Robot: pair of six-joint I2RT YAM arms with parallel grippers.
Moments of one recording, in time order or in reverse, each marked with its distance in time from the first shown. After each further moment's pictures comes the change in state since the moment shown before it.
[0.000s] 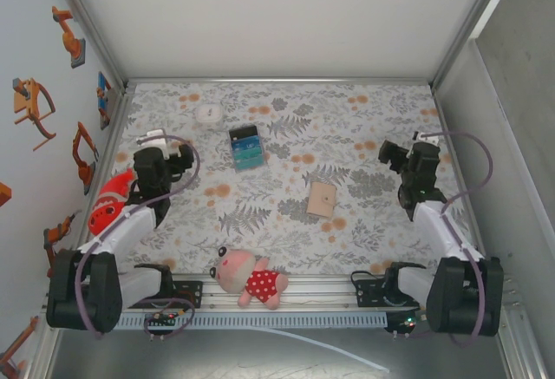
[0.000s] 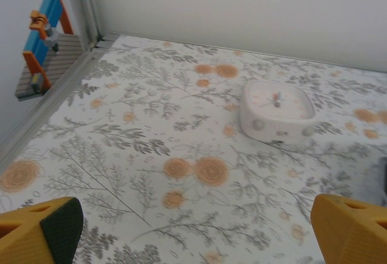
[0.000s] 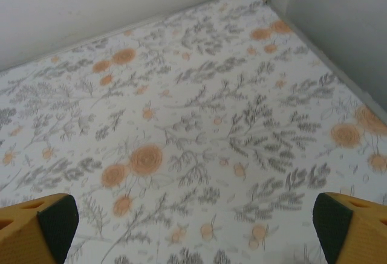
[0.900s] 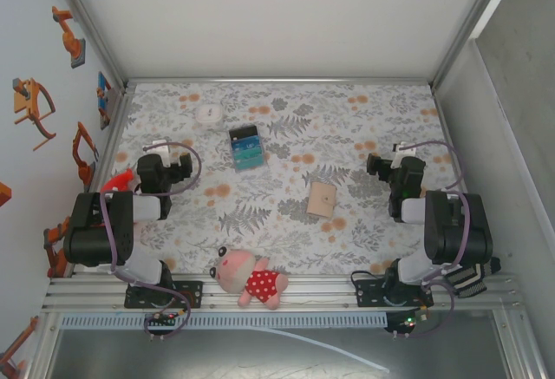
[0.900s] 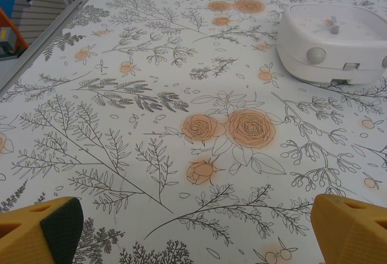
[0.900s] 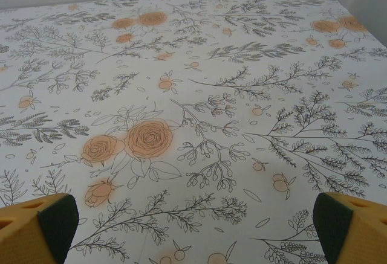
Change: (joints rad) left arm 0.160 0.414 -0.068 0.404 0.179 0.115; right arm -0.026 0.456 -0.183 0.743 -0.132 -0.224
